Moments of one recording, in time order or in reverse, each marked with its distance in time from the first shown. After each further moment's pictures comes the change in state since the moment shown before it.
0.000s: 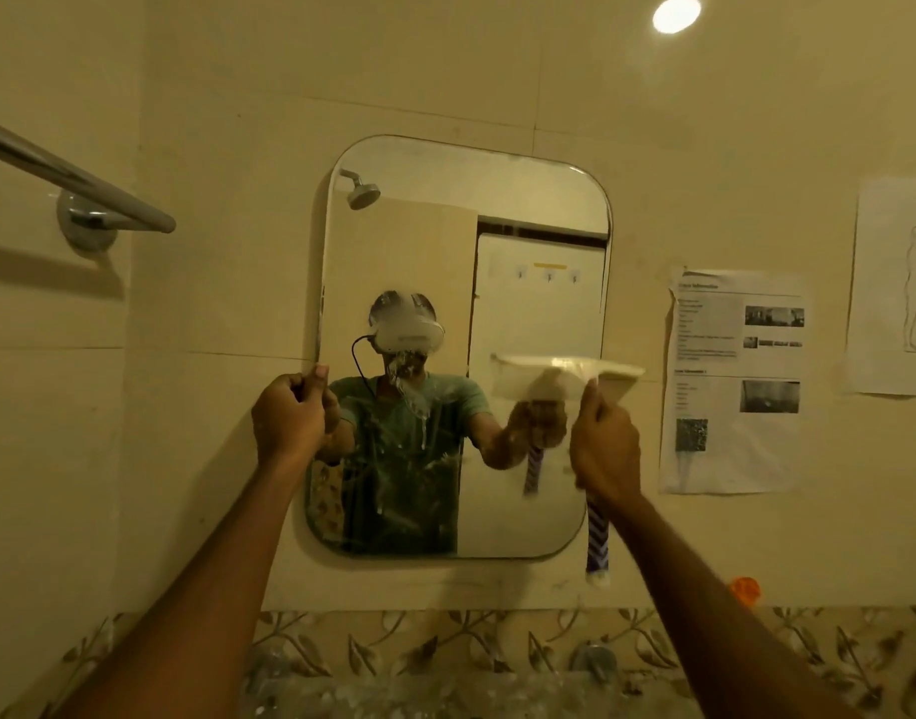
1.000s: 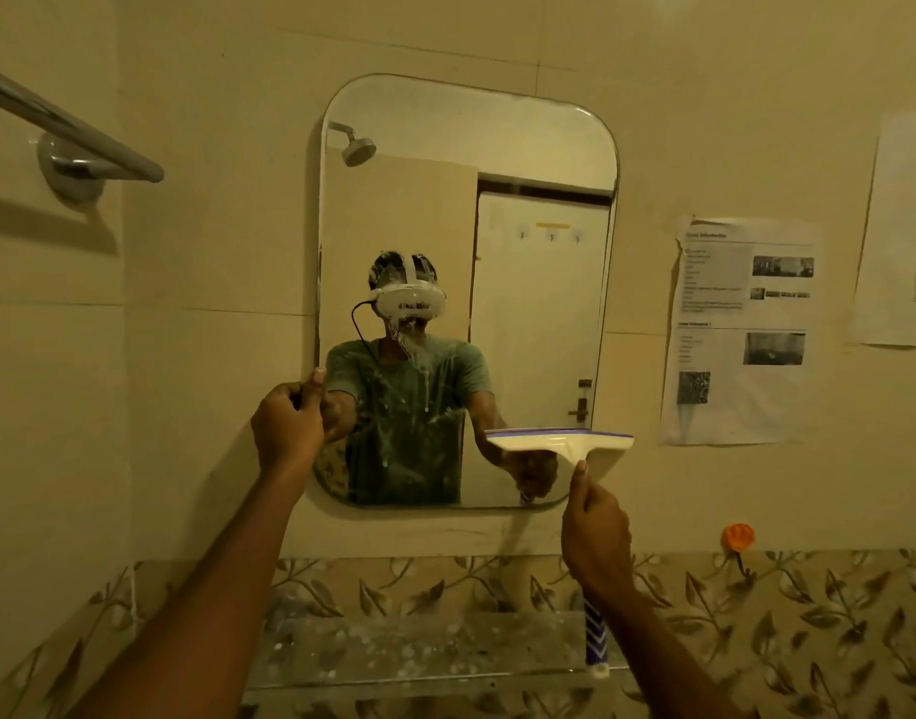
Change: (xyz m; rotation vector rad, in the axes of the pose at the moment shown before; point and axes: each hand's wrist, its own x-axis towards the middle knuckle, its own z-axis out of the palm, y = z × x) left_hand -0.027 -0.043 -0.006 0.040 -0.006 -0.050; right_hand -0.100 0.085 0.012 -0.139 -0.086 0.169
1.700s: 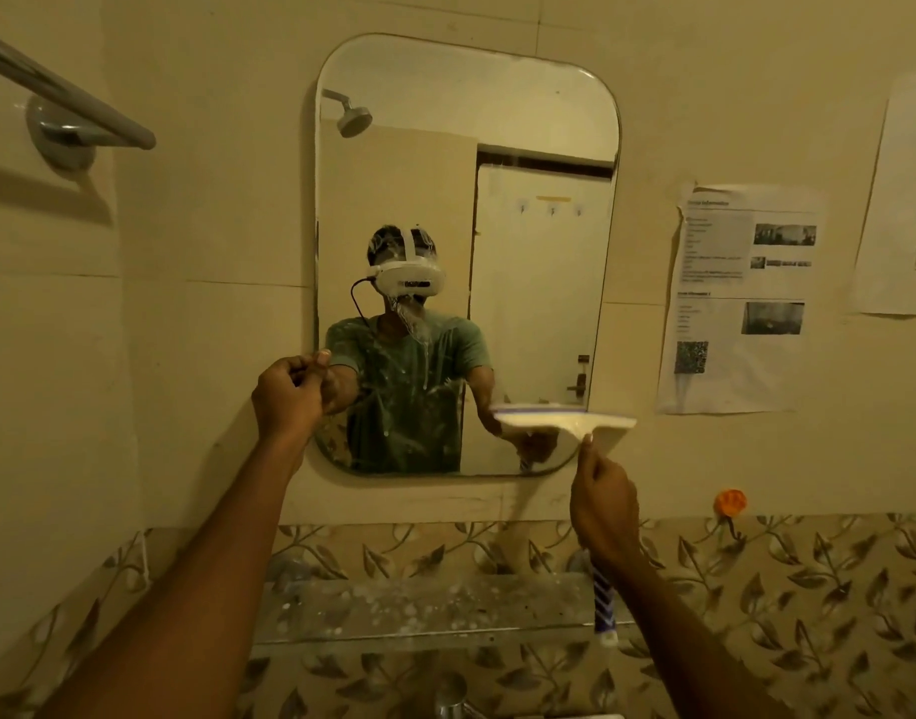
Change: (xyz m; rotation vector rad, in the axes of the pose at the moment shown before) left_hand -0.005 0.001 -0.006 -0.070 -0.045 -0.019; right_hand -0.001 0.009 -0.007 0.004 -0.002 0.028
